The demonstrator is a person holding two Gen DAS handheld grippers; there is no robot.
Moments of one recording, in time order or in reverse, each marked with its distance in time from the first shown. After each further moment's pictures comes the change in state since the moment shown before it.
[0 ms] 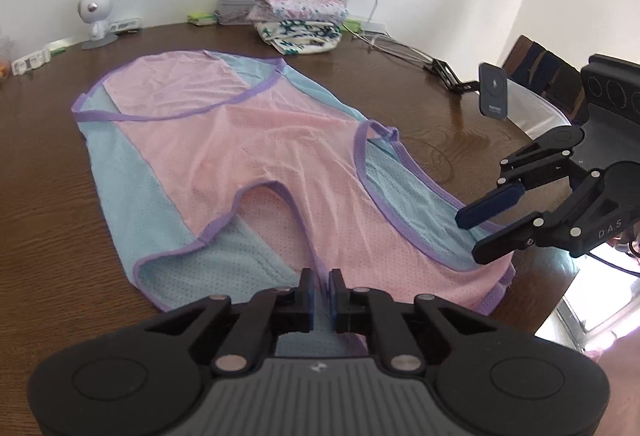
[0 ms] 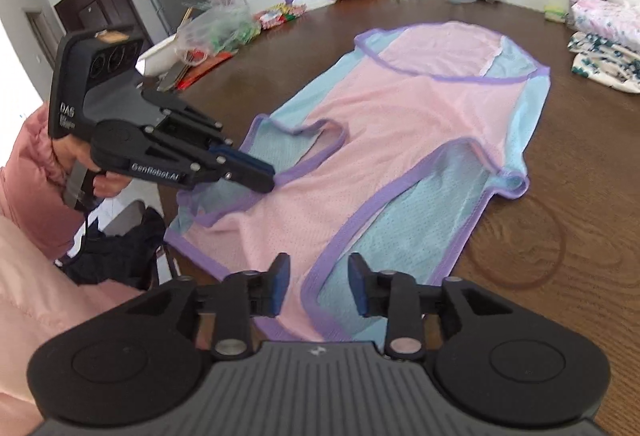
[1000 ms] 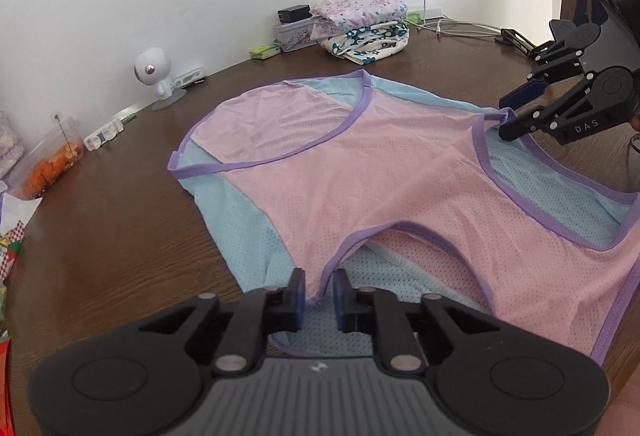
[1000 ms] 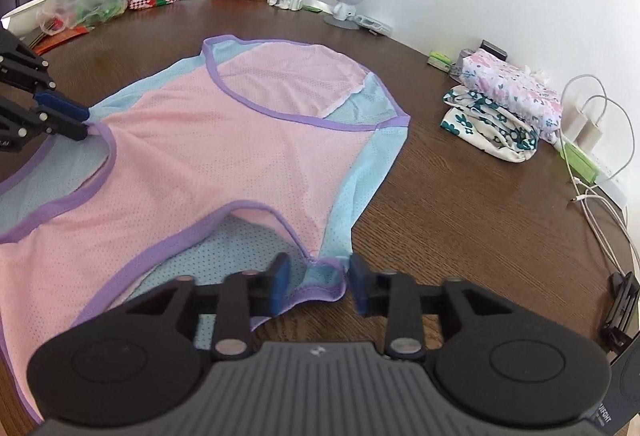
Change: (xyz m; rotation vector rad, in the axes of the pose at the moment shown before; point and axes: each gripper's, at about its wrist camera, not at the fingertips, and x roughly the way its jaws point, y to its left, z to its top) left arm 0.007 0.022 0.006 0.233 -0.023 0.314; right arm 0.045 -0.045 0.032 -0.142 0.002 -0.496
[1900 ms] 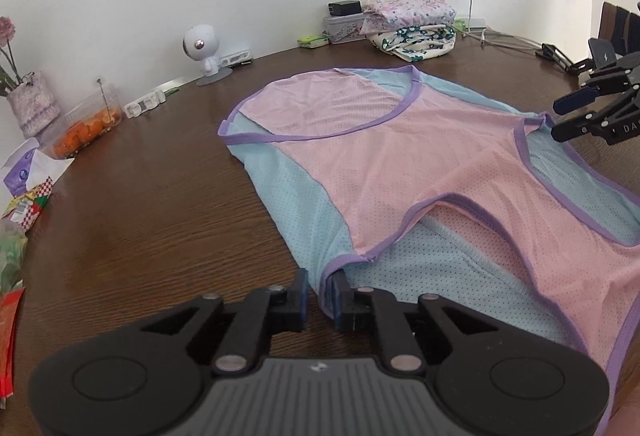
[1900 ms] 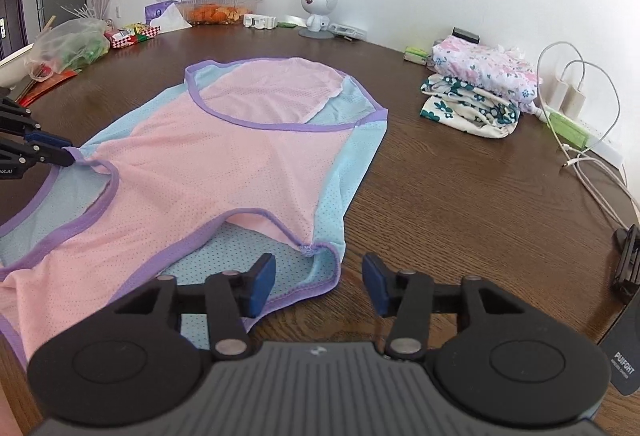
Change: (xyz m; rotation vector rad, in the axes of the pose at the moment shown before) left arm -0.011 0.026 -0.020 -0.137 -0.004 0.039; right arm -0.020 -0.013 -0.017 0.126 -0.059 0.035
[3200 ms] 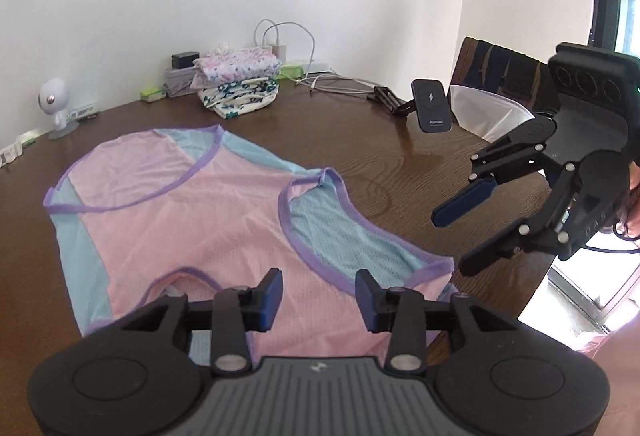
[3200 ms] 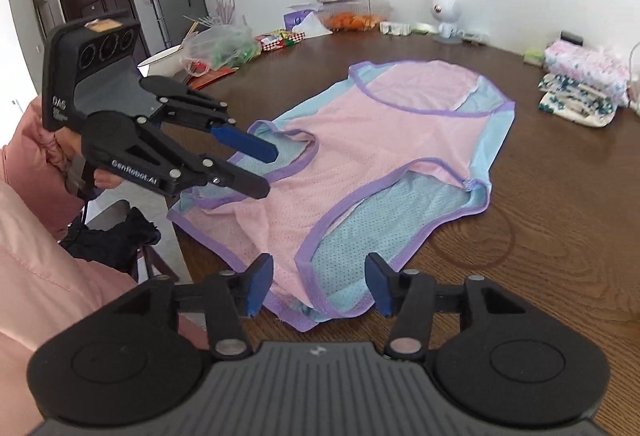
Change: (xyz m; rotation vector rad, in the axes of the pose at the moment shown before) left arm -0.037 -0.109 0.025 0.119 -0.098 -0.428; right arm -0.100 0.036 -0.053 -0.061 -0.013 0.379
